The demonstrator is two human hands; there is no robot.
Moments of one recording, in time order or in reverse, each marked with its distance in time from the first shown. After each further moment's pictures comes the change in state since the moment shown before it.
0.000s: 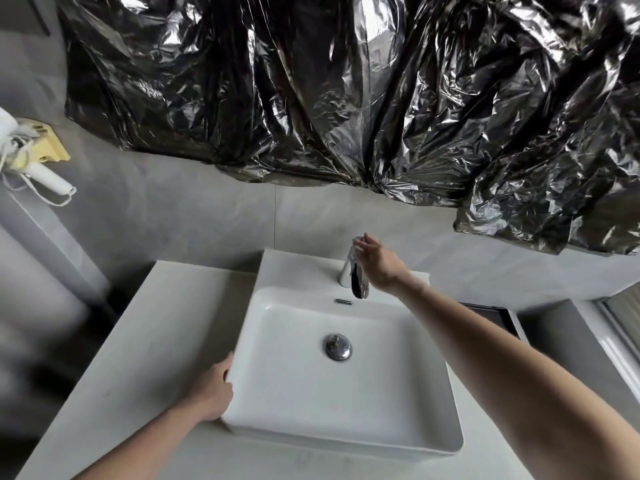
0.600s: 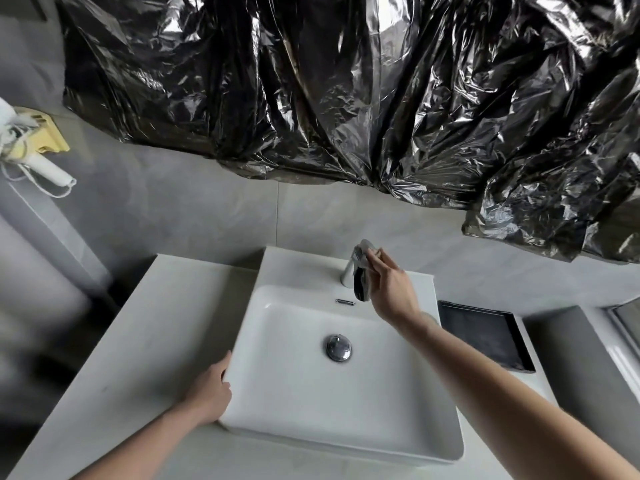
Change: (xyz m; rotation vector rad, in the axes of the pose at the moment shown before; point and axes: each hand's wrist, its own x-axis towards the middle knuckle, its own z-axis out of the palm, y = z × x) left_hand -0.004 0.006 0.006 0.048 0.068 -0.016; right_hand -0.018 0.042 0.043 -0.026 0.308 -0.055
